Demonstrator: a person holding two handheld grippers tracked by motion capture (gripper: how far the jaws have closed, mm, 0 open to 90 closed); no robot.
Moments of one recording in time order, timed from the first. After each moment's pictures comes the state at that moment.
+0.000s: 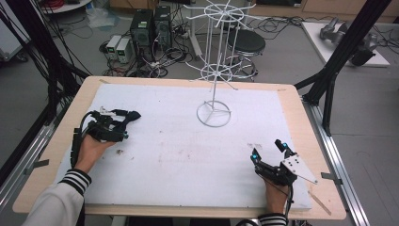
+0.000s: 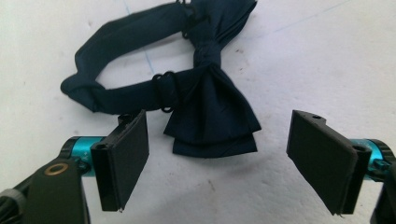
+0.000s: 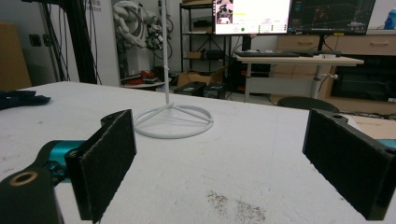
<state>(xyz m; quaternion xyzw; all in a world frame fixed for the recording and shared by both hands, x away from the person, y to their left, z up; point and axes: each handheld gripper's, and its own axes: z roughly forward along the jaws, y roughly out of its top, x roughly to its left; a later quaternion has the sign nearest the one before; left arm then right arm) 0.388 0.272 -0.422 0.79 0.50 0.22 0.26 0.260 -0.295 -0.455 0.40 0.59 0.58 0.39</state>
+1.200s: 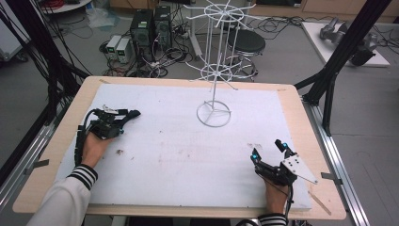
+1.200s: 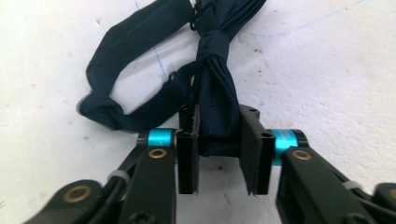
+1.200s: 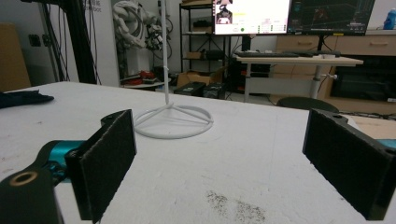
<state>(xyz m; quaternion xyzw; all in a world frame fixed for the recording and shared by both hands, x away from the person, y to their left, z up) 0.399 0.269 -0.424 0.80 0.50 0.23 0.24 0.260 -0.295 -0.455 0.40 0.59 0.58 0.39</state>
